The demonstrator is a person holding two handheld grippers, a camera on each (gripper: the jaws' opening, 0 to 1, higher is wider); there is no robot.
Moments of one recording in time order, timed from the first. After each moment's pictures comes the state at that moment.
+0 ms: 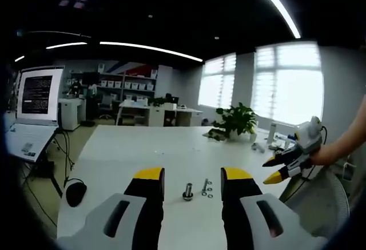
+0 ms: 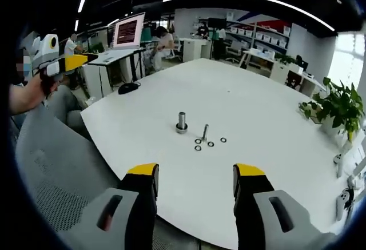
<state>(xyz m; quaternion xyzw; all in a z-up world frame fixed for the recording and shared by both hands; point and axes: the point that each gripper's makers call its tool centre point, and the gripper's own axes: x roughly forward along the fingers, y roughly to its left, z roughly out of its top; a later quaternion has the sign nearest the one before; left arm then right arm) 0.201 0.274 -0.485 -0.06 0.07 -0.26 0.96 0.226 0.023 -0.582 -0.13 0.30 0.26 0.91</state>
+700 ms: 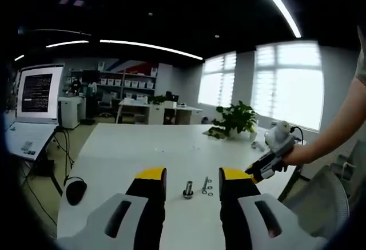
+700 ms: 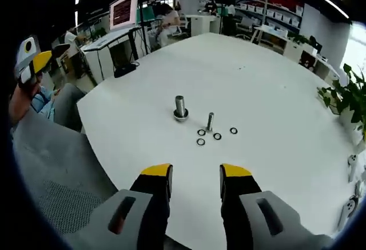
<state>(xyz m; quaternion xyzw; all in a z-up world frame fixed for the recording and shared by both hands) 0.202 0.278 -0.489 -0.06 0.08 -0.26 0.96 0.267 0.046 -0.640 -0.15 0.40 0.29 0.86</state>
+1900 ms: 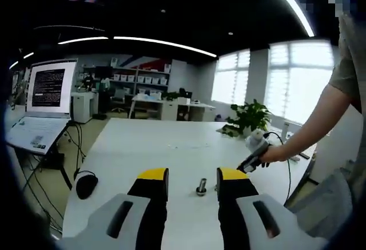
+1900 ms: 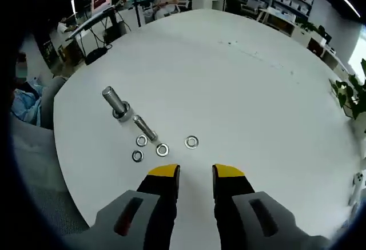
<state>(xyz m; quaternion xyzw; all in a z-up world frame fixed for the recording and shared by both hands) 0.213 0.299 -0.498 -0.06 0.10 -0.20 0.97 0.392 0.010 -0.720 -0.15 0.46 0.30 0.82</state>
